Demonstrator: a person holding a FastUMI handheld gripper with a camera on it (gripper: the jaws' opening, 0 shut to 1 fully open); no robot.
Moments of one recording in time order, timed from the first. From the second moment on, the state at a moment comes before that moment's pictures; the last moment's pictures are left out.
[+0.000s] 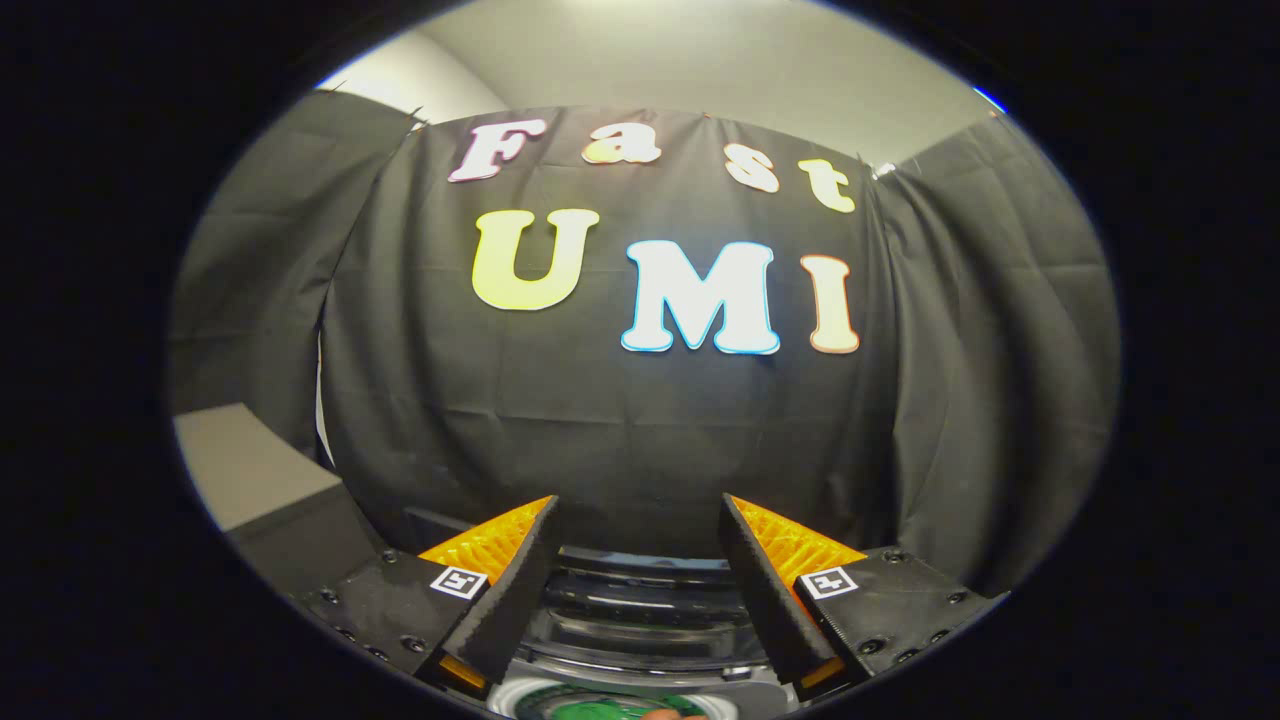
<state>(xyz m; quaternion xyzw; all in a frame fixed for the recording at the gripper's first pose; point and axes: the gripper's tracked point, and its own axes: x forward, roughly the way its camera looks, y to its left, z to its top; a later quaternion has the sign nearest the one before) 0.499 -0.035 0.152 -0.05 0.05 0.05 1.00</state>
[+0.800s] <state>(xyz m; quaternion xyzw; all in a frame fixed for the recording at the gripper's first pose) 0.555 -0.060 0.117 -0.03 0.06 -0.01 1.00</state>
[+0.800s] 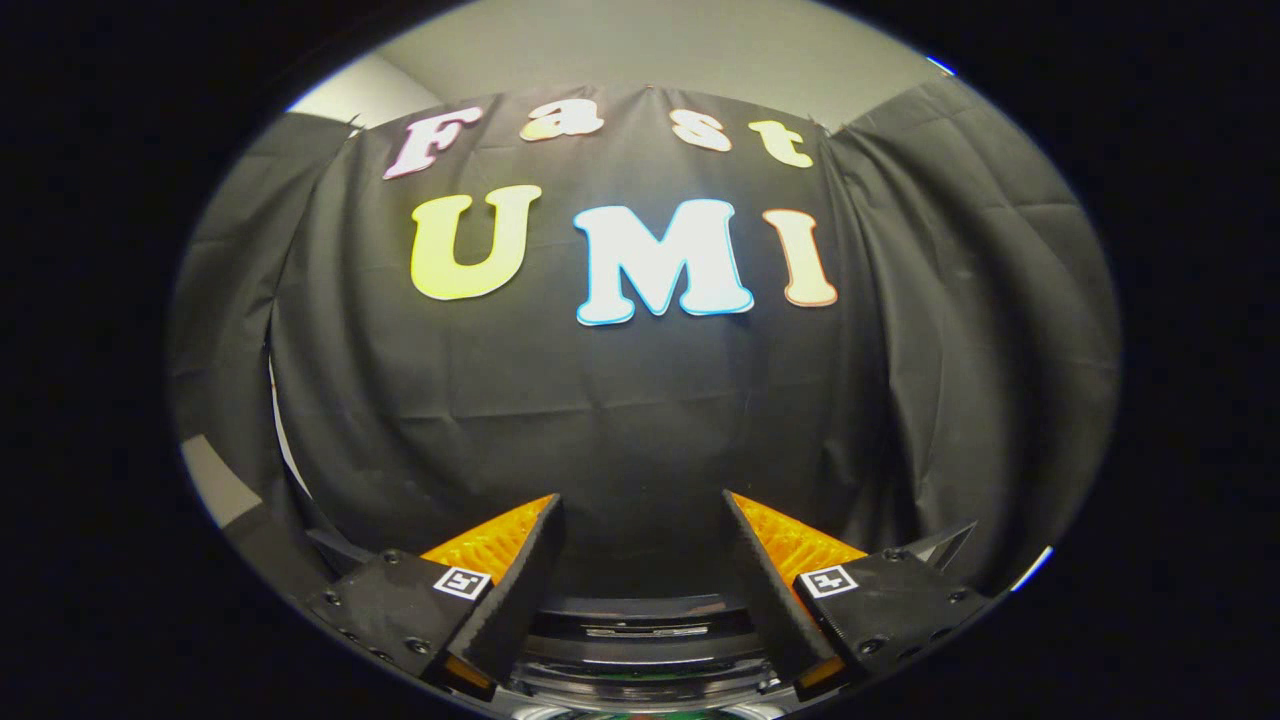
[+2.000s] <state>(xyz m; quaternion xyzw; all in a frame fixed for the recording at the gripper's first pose) 0.460 -0.060 0.098 -0.03 0.16 0.00 0.99</state>
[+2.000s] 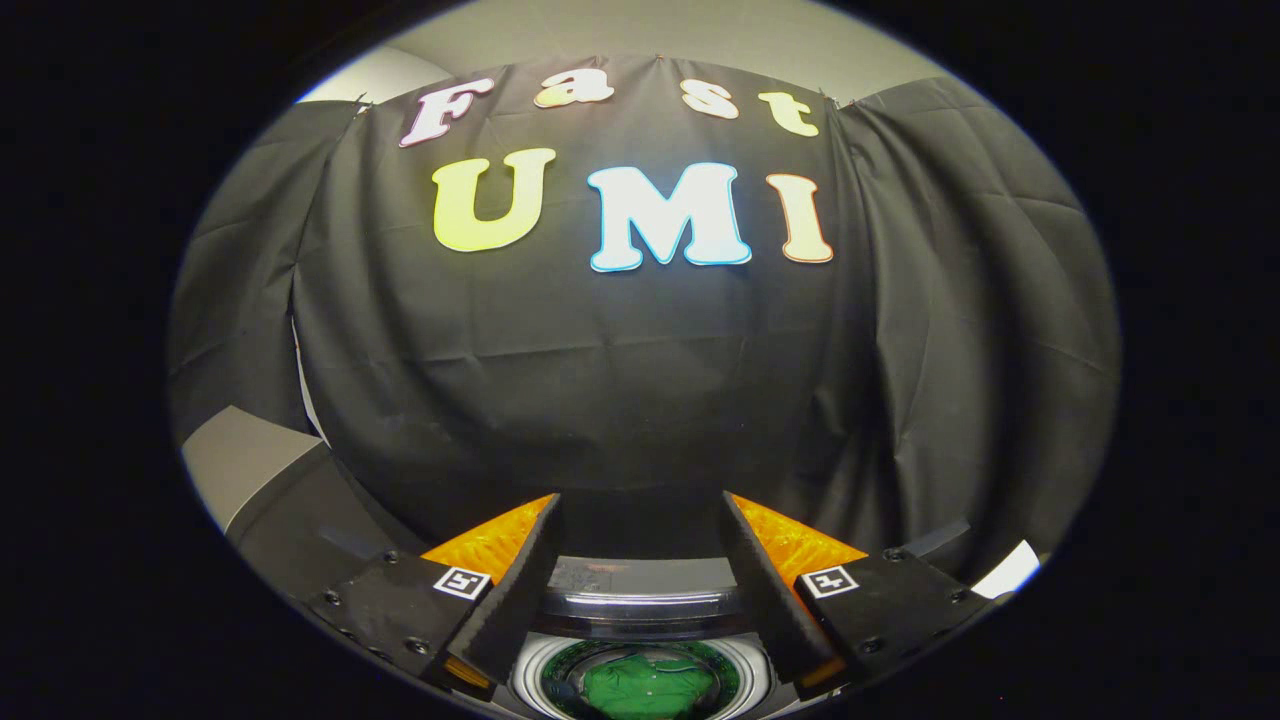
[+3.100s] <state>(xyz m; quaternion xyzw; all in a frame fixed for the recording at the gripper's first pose) 0.364 -0.053 0.023 -0.01 0.16 0.04 0.99</state>
